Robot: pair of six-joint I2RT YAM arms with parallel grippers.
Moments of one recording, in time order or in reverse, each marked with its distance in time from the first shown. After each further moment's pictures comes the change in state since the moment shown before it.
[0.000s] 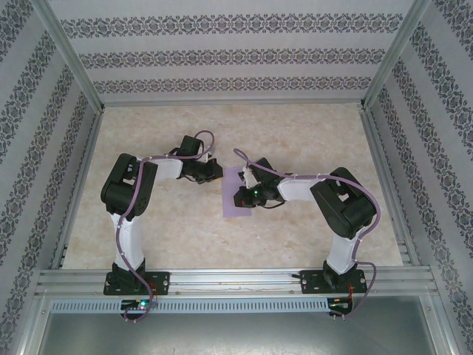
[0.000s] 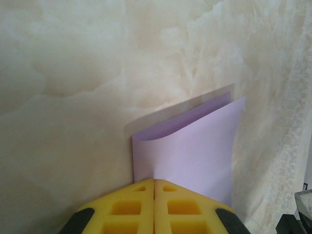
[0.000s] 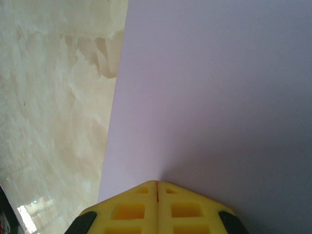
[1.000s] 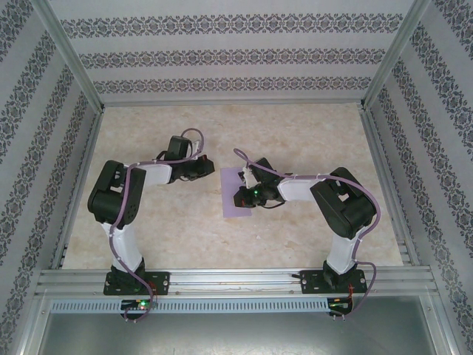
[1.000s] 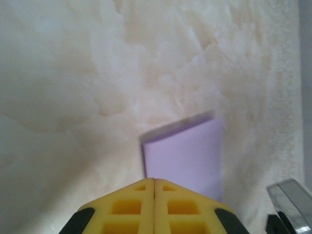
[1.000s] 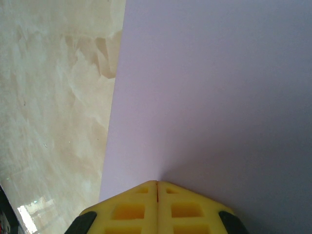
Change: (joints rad) left arm 0.052 -0.141 -0.168 0.194 -0.026 -0.024; right arm 0.000 0.000 0.000 0.001 -0.001 0.000
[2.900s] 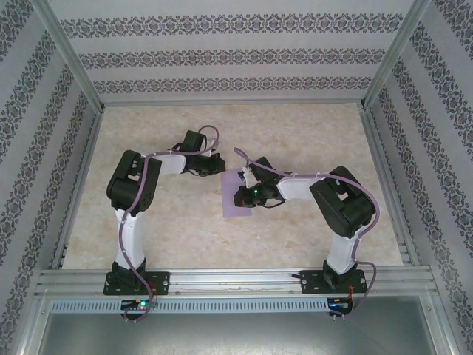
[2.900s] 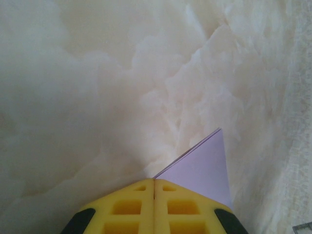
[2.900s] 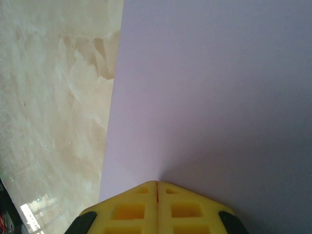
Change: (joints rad) left arm -0.053 0.224 0.286 -0.192 0.020 0.096; right arm -0.005 0.012 0.016 -0.017 -0.012 0.004
